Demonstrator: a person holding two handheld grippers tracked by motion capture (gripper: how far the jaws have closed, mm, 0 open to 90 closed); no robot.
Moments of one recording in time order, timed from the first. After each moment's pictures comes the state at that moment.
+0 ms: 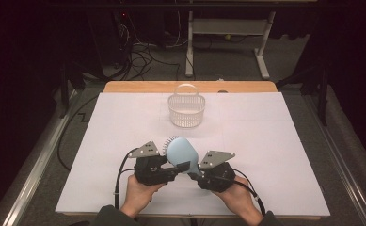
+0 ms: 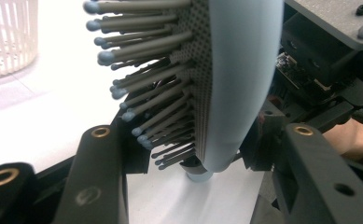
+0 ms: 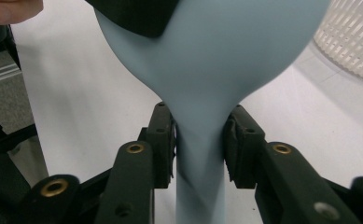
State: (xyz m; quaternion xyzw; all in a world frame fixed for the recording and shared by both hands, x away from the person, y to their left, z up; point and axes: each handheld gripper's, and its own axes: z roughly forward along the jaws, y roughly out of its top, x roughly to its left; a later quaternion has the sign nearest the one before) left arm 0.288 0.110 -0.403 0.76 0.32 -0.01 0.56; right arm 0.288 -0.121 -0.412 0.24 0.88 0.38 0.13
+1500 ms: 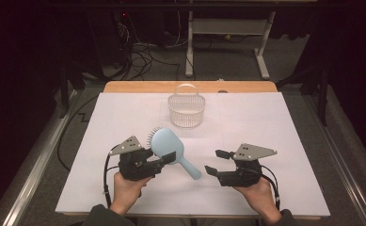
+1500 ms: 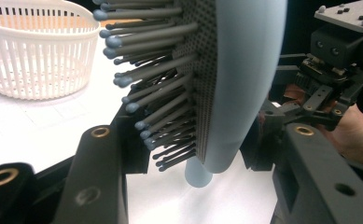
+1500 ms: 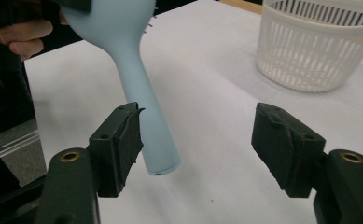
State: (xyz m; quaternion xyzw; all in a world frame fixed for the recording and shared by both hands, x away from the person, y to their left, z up) left arm 0.287 0.142 -0.386 0.73 0.35 0.03 0.58; right arm 0.293 -0.190 -0.401 0.28 0.81 0.50 0.13
